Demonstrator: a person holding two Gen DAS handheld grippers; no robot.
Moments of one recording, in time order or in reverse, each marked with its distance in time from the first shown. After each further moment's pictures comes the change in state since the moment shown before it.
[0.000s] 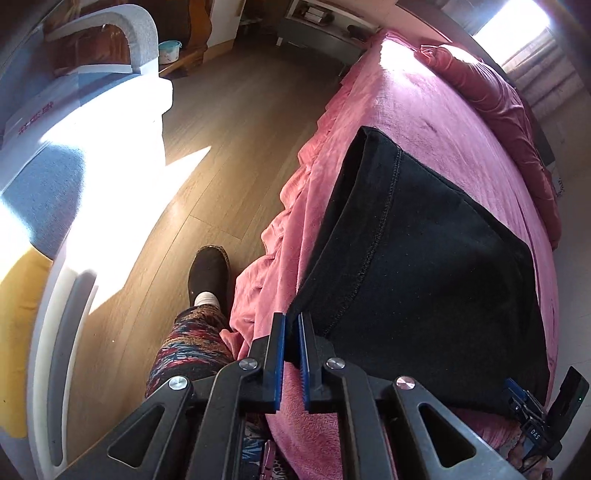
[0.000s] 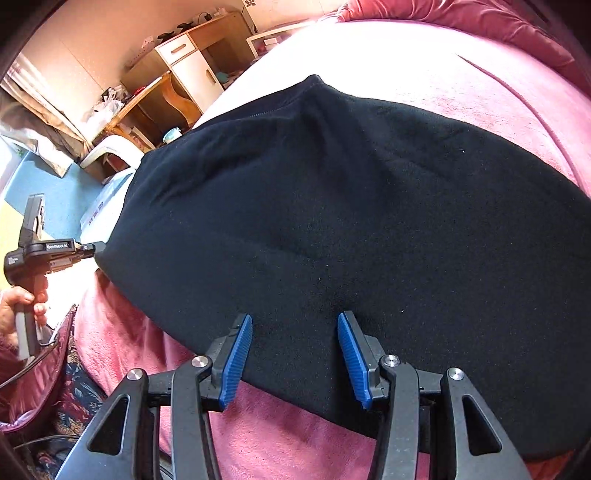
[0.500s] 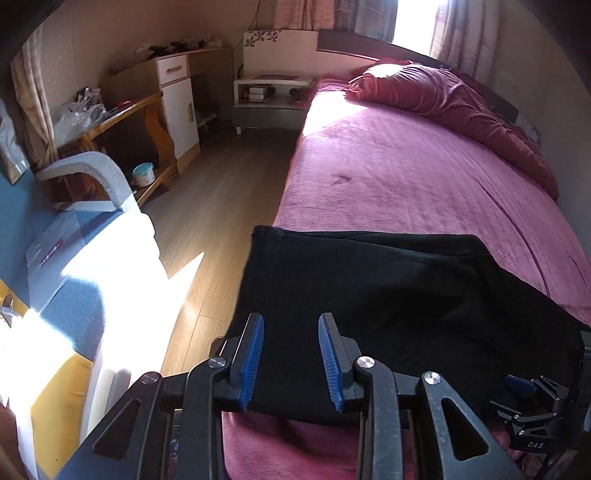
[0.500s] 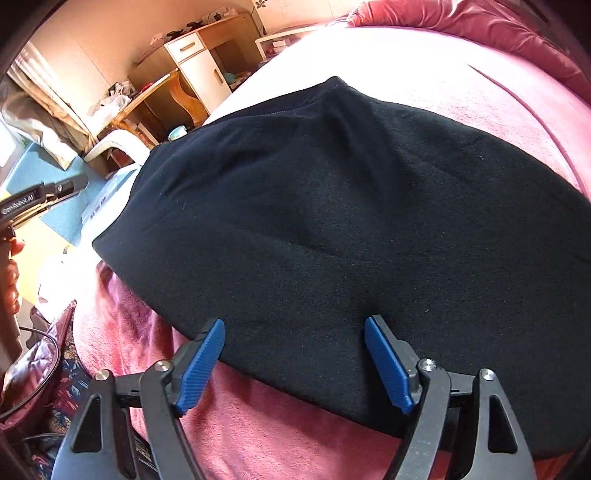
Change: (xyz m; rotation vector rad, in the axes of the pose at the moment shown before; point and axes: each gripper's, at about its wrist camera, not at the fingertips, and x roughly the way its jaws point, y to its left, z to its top) left arm -0.065 -0.129 -0.026 0.326 -0.323 0.118; right arm 0.009 0.029 0.000 -0.041 -0.013 -0.009
